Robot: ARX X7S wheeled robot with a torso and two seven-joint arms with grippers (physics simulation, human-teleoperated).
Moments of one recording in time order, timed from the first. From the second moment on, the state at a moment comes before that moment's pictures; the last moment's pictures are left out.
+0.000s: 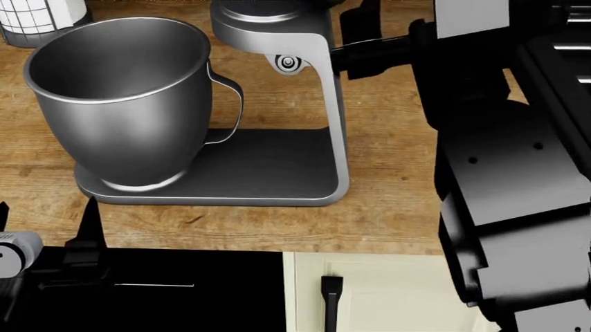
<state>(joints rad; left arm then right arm) -0.26 -0.26 0.09 0.33 -0.38 -0.40 -0.25 1.09 0.31 -0.28 0.09 0.33 0.63 0.08</state>
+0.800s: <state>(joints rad) -0.23 -0.28 0.08 0.39 -0.40 -0.41 -0.29 0.81 0.34 -0.15 -0.39 0.46 0.81 0.27</state>
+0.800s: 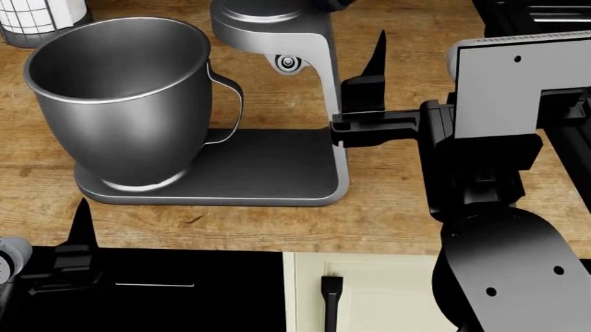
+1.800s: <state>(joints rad) -0.22 -0.29 0.09 0.39 -0.41 -0.40 -0.30 0.78 0.35 -0.15 -0.39 0.46 0.79 0.29</state>
